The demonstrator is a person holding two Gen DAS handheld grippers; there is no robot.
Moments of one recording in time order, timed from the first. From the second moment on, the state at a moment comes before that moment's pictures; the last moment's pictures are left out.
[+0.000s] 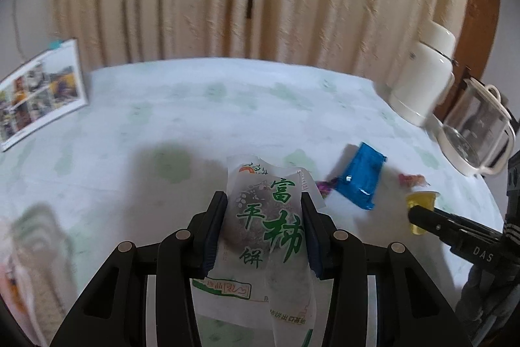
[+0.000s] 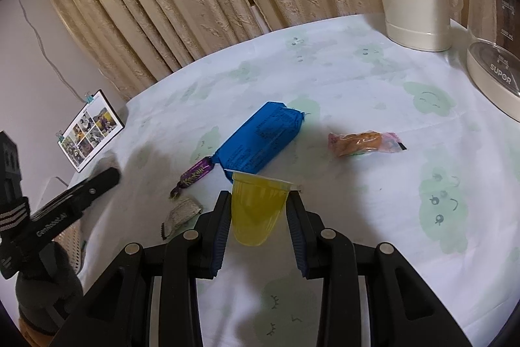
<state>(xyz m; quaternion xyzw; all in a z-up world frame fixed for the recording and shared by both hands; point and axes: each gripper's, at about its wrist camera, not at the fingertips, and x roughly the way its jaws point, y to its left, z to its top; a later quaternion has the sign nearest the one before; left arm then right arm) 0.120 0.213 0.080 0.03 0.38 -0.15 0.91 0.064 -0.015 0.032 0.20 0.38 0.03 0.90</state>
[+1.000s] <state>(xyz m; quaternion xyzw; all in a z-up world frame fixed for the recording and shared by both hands) 0.036 0.424 0.132 -0.05 0.28 0.11 0.95 0.053 0.035 0.028 0.17 0.39 0.06 0.90</state>
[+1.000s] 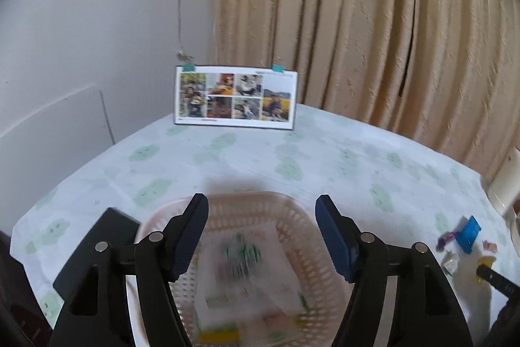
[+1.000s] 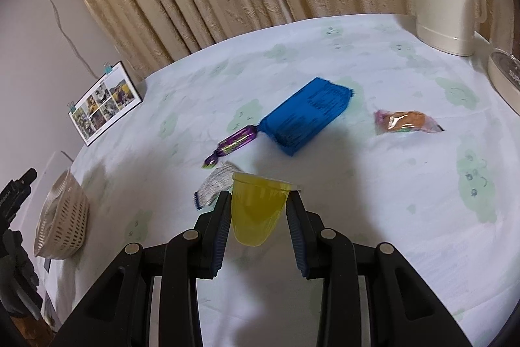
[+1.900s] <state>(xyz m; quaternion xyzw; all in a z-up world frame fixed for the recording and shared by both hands) 0.001 0.477 0.131 -0.09 0.26 0.12 0.95 0.051 0.241 0.094 0.09 0.36 0.27 0.89</state>
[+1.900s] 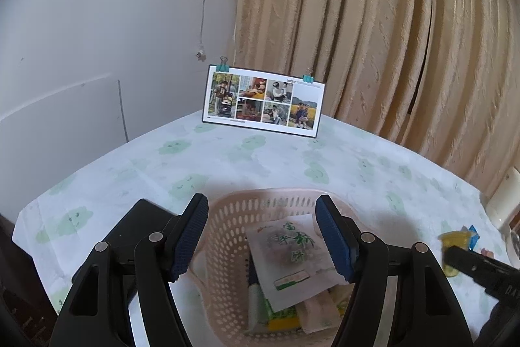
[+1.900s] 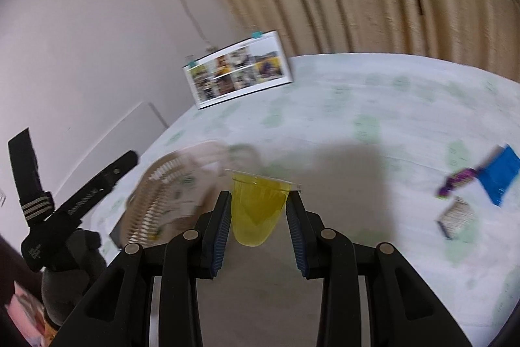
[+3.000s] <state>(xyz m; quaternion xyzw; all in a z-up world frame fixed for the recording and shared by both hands) 0.005 0.438 0.138 -0.08 0.27 0.07 0.96 0.064 0.242 0.075 0.09 0.36 0.24 0.90</state>
